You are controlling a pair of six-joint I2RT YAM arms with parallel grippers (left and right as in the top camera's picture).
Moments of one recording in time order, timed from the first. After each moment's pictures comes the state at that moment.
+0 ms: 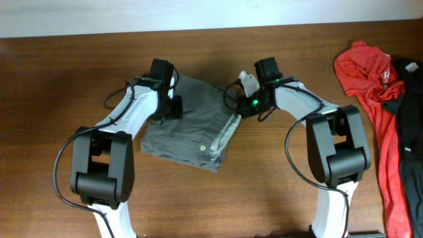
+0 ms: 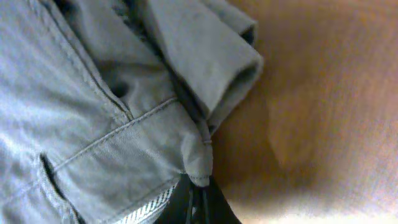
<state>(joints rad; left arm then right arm) -0.24 2.05 1.47 -0.72 0.03 -0.22 0.22 2.13 1.42 -0.58 -0.44 -0.05</state>
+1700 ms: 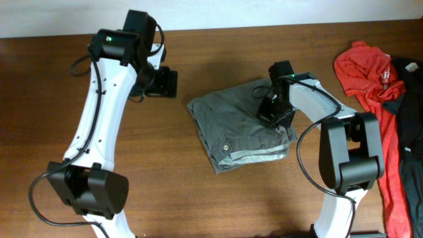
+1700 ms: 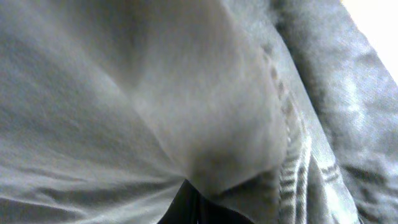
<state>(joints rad) -0.23 1.96 2.07 -1.47 0.08 -0.12 0.15 2.05 1.41 -0.89 -0.18 0.65</state>
